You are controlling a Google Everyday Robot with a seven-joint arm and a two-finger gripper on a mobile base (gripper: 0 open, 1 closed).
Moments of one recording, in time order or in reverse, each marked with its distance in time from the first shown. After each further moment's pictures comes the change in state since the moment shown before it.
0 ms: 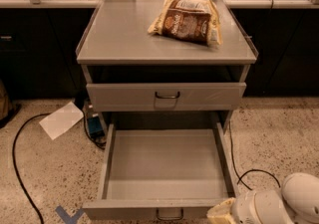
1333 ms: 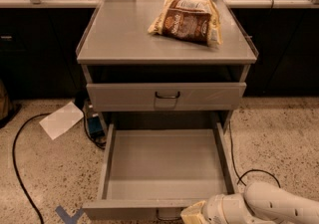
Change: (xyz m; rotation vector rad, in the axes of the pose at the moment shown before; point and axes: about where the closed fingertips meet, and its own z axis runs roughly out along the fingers) arm 0.002 -0.018 0.126 -0.125 -0.110 0.050
